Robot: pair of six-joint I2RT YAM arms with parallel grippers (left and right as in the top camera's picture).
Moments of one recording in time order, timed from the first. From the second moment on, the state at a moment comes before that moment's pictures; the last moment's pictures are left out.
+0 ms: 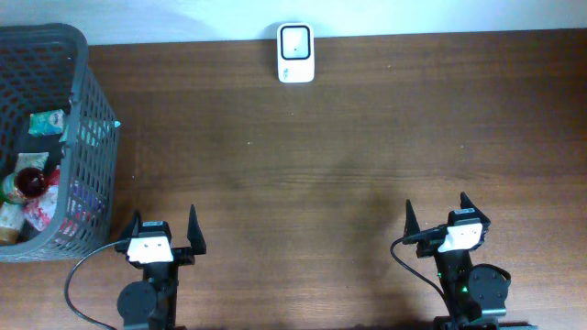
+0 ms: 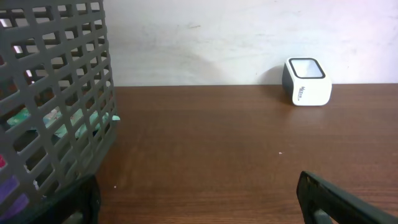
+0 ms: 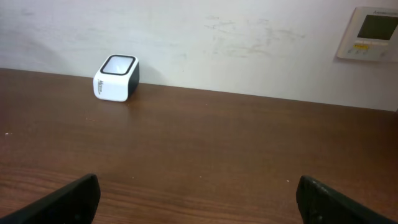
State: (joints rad) left arm 0.07 0.01 0.02 -0.08 0.02 0.02; right arm 0.00 0.01 0.01 -0.07 -0.07 -0.08
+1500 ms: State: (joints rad) left arm 0.07 0.93 1.22 -0.20 0.26 0.15; right arm 0.00 0.01 0.01 -0.07 -0.07 -0.08
